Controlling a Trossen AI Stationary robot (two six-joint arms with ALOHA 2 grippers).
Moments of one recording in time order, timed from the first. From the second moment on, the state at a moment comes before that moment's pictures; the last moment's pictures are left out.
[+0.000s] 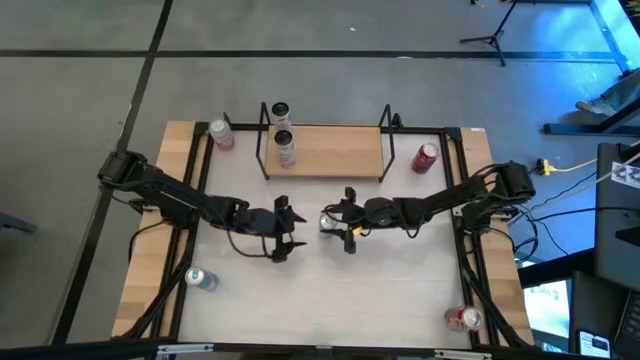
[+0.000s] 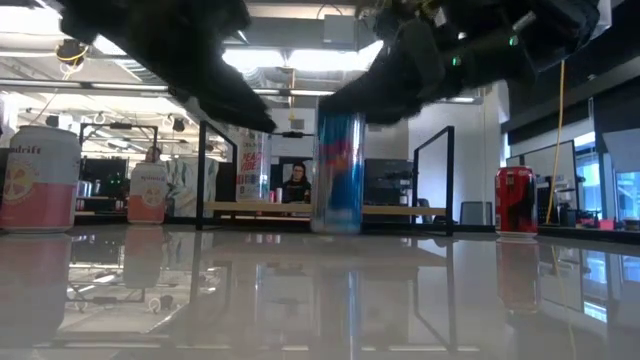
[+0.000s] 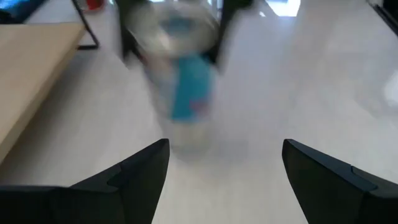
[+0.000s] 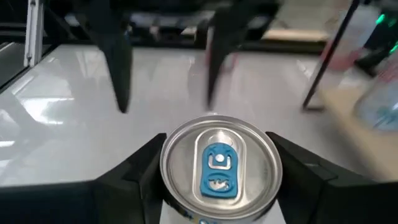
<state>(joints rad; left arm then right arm) -0.25 1.40 0.67 0.15 -0.27 -0.15 0.12 1.63 0.73 0.61 0.13 -0.02</state>
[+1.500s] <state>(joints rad) -0.42 1.36 0.37 0.51 -0.36 -0.28 -0.52 1.99 1.42 0.32 -0.24 -0.21</state>
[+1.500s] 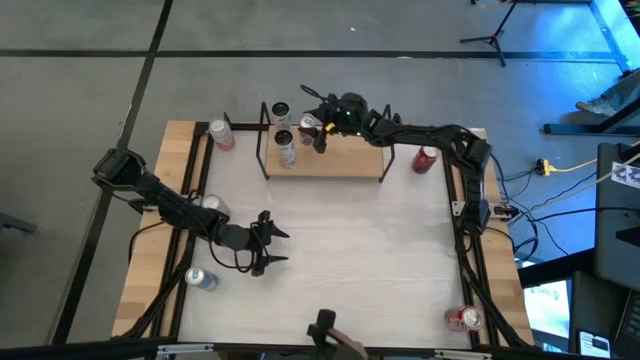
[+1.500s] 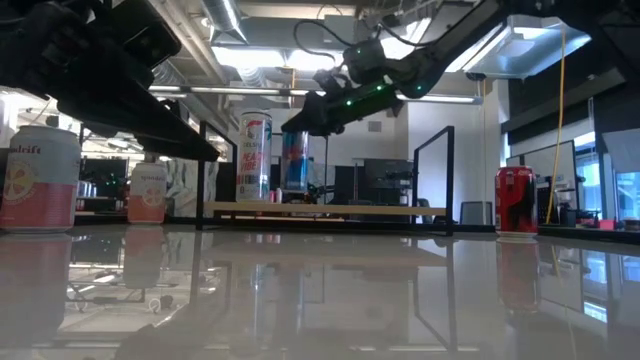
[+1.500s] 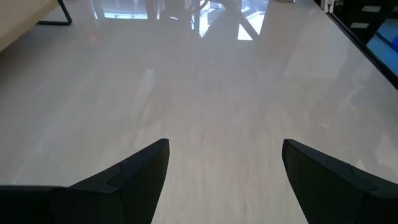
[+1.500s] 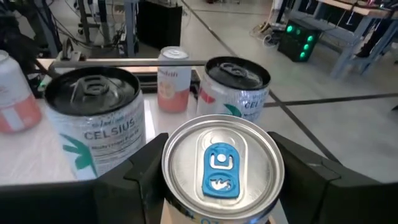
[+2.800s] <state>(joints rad) -0.42 1.36 0.37 0.52 -0.38 -0.28 -0.52 2.03 1.43 0.32 -0.19 -0.21</state>
